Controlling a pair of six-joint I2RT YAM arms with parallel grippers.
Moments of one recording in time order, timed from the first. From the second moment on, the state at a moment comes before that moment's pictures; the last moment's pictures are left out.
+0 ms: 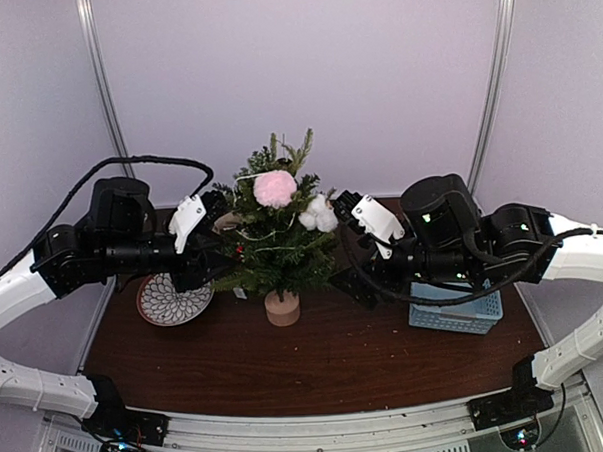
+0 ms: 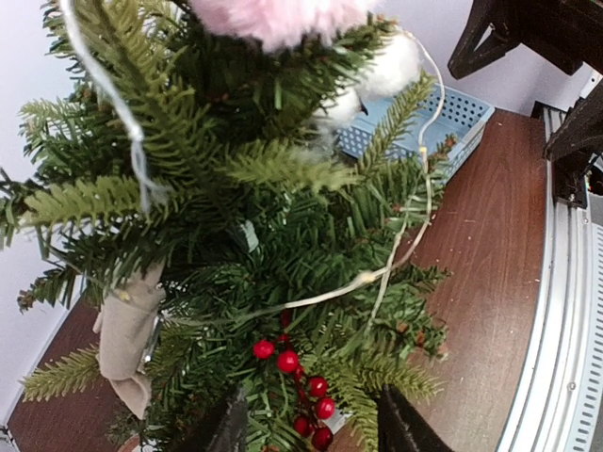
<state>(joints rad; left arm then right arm) -0.86 1.02 1.07 -0.53 0.11 0.25 1.21 1.25 1.25 -0.56 0.32 0.09</state>
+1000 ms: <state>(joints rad) -0.49 1.14 1.47 -0.85 0.01 -0.09 0.85 1.10 1.27 -0.62 0.27 0.21</state>
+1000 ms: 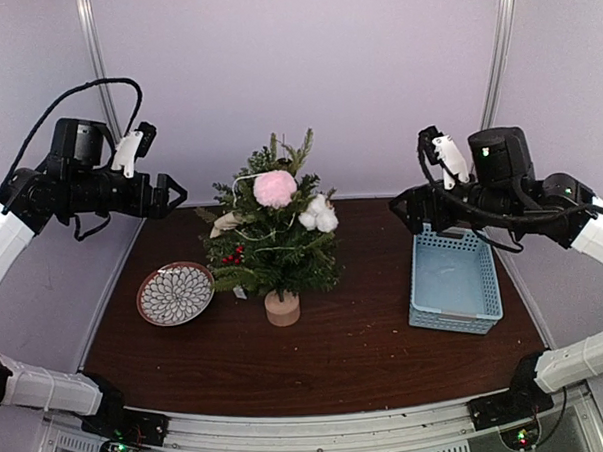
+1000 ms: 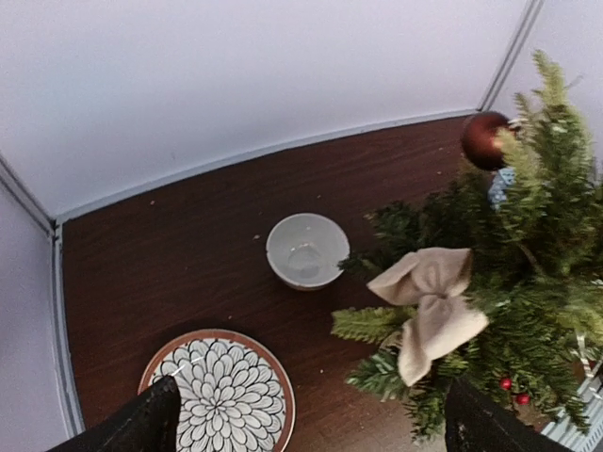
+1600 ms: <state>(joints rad) -0.13 1.20 1.15 -0.92 0.14 -0.29 0.45 0.99 1.07 -0.66 0.10 0.38</state>
